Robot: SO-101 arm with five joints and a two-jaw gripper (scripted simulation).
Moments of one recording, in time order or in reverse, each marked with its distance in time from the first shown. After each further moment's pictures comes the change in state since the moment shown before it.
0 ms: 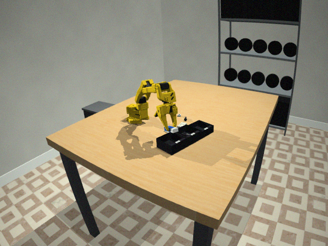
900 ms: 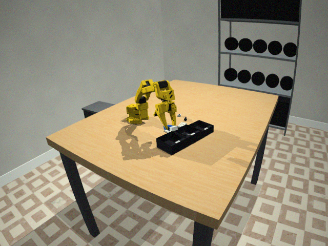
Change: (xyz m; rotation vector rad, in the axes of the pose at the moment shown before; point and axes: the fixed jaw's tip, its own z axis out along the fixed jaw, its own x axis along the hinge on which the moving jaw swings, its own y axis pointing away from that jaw) arm 0.006 0.005 -0.007 -0.005 0.043 0.016
